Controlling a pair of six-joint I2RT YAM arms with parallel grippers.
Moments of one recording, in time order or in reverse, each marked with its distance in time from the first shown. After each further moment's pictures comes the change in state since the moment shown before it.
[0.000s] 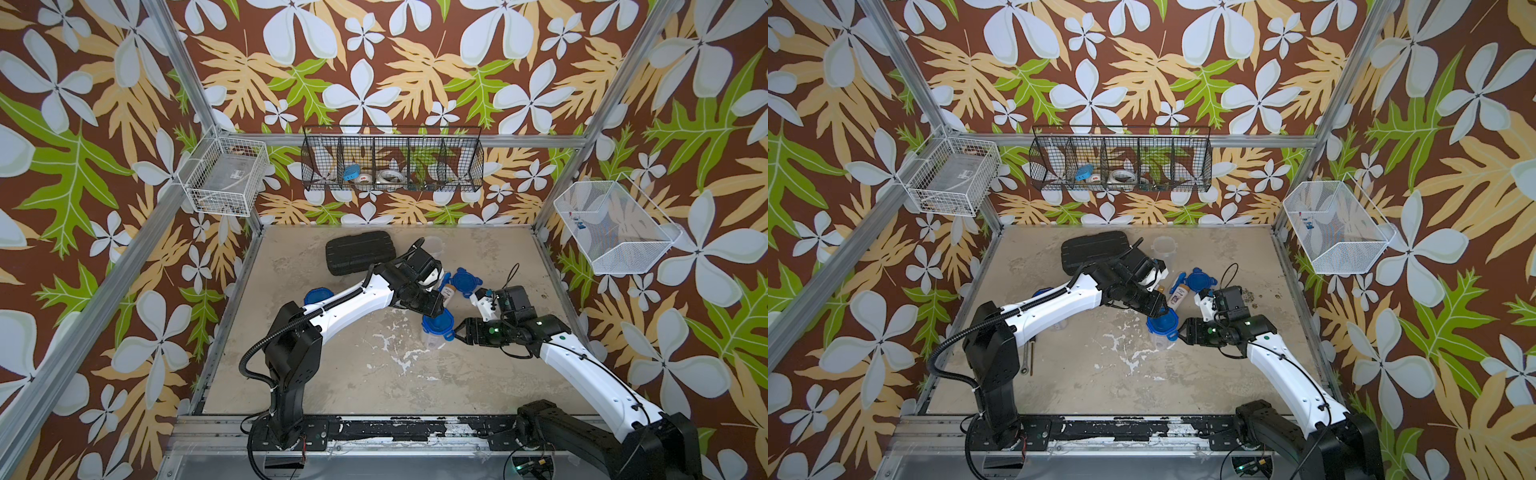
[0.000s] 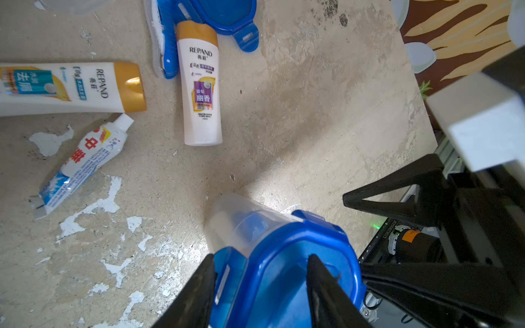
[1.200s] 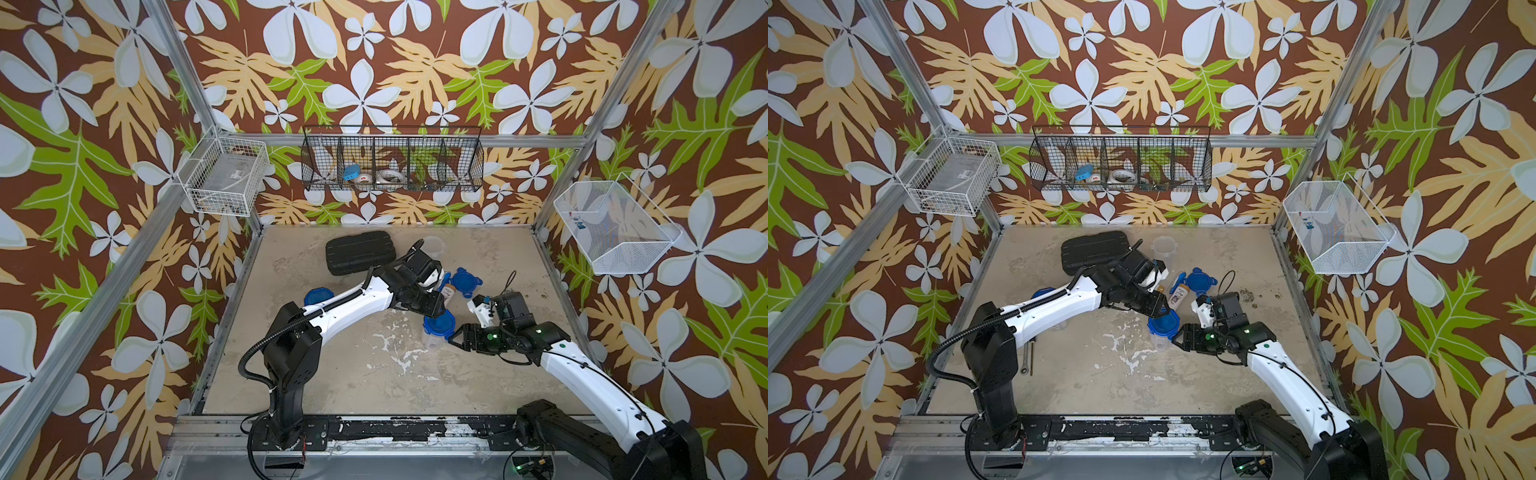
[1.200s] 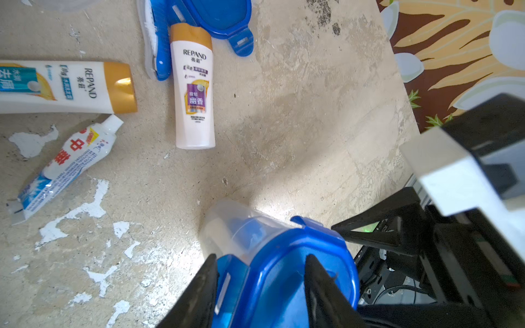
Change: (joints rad) left arm -0.006 -0.013 -0.039 0.050 0.013 -0.042; right arm 0.039 -0.045 -0.060 0.019 -0.059 0.096
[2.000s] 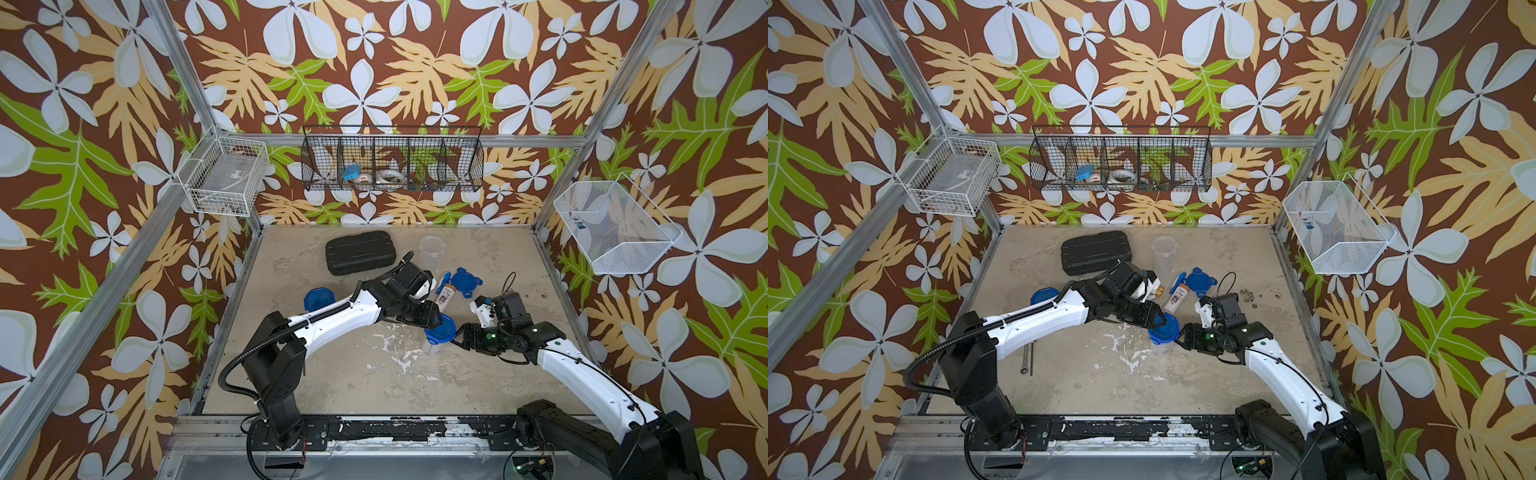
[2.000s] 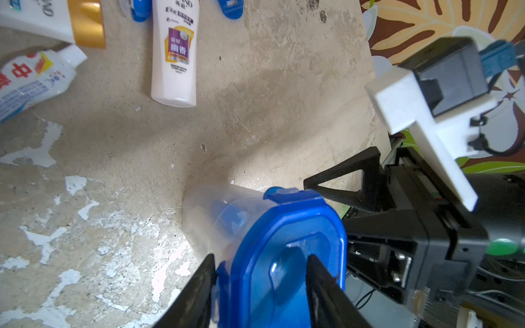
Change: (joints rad) left arm -0.012 -0.137 -0.230 0.153 0.088 -0.163; right arm -0.009 0.027 -0.028 0.051 0.064 0.031
